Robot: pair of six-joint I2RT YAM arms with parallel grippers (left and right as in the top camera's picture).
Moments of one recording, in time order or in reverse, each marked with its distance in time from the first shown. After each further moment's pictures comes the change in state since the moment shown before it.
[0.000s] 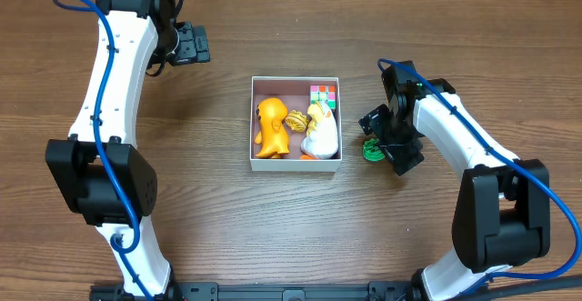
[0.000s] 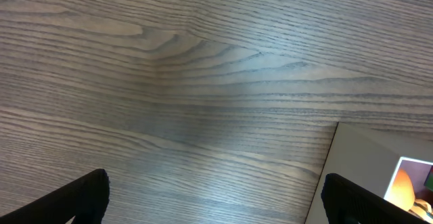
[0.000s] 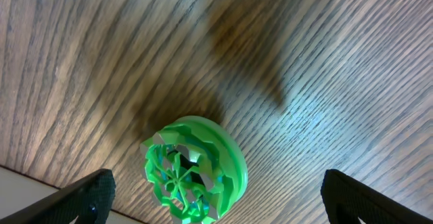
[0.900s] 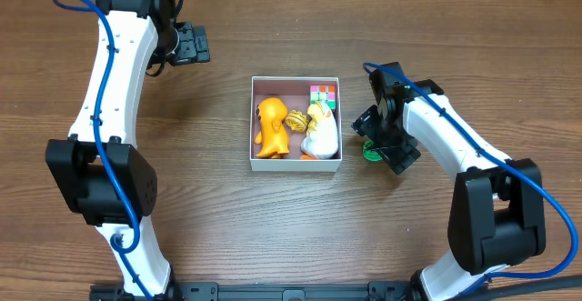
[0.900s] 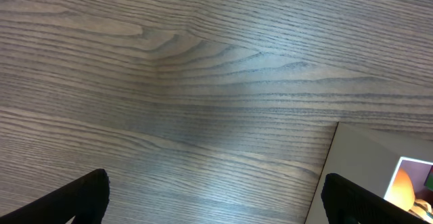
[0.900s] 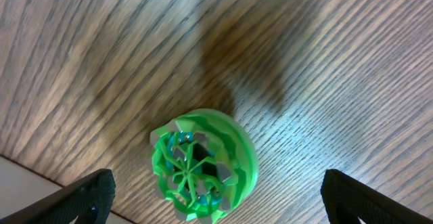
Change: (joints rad) left arm 0.000 0.000 0.000 0.000 0.000 0.000; right arm 0.062 0.000 0.000 0.011 0.068 -0.054
